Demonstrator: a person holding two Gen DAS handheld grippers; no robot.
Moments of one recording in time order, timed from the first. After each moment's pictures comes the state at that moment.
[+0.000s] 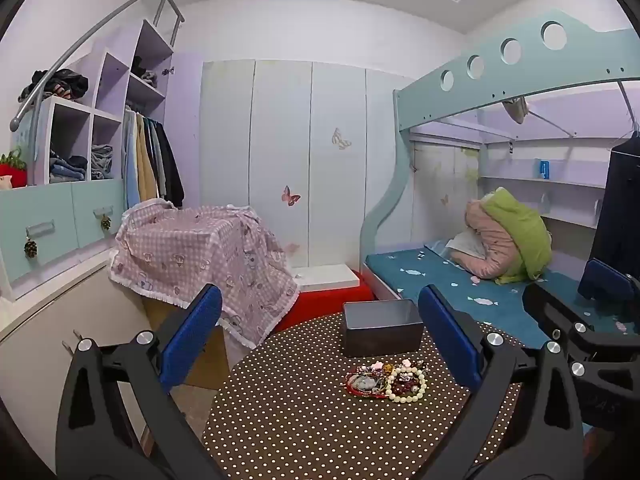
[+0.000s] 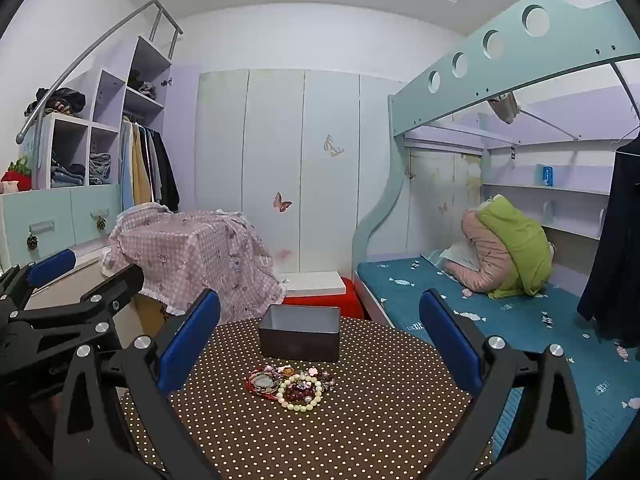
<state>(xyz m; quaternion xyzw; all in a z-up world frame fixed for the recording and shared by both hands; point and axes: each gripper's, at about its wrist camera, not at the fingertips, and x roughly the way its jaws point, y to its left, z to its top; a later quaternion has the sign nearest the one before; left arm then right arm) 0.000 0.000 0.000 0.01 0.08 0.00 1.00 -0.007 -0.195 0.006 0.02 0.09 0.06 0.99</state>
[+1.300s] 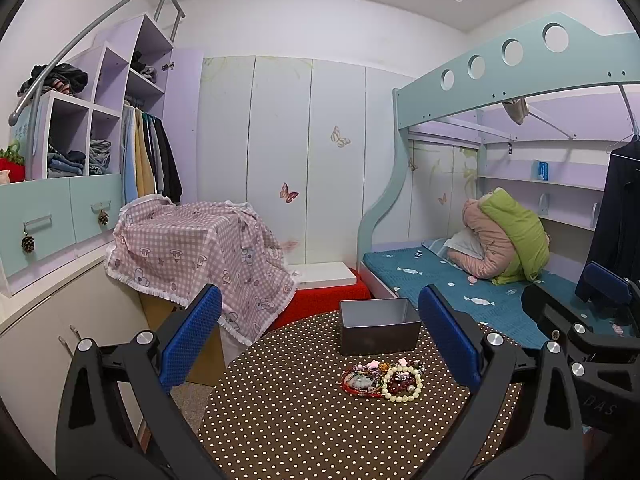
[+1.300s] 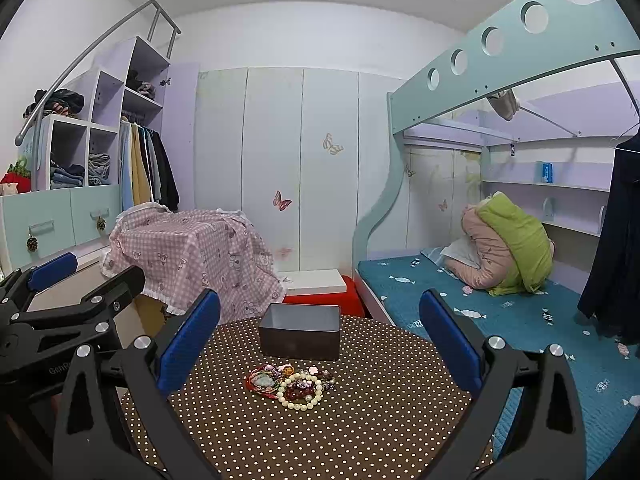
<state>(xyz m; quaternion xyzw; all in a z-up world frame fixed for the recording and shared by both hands) 0.004 0.002 -0.007 0.01 0.09 0.00 1.00 -0.008 -0.195 0.003 0.03 0.09 0.06 0.99</state>
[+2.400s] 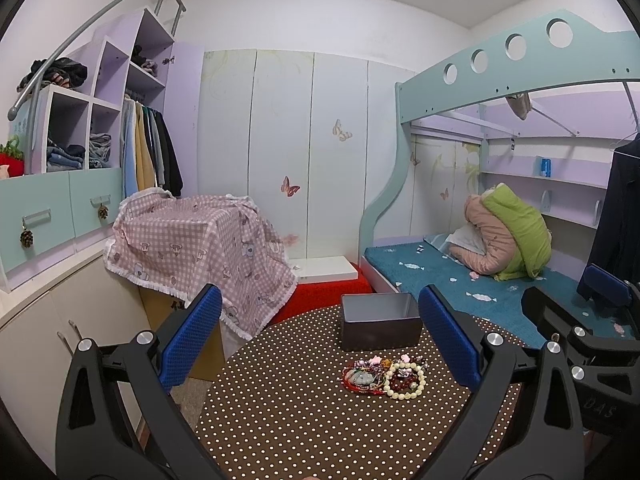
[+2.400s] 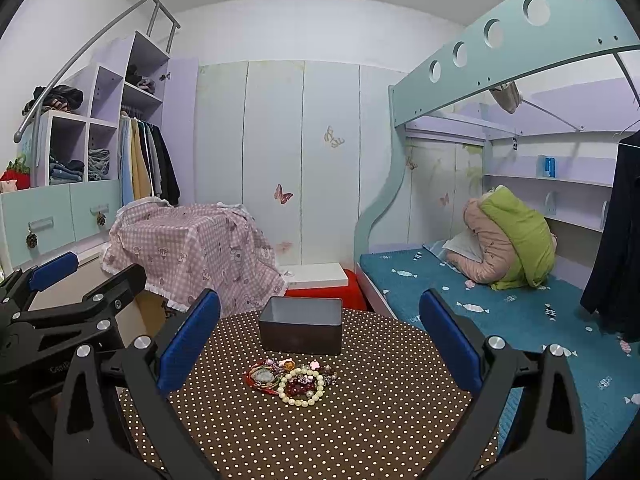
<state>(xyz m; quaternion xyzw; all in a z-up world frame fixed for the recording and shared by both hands) 0.014 0.001 -0.019 0.01 0.10 0.00 1.00 0.003 -0.192 -0.005 0.03 0.10 0.06 0.99</state>
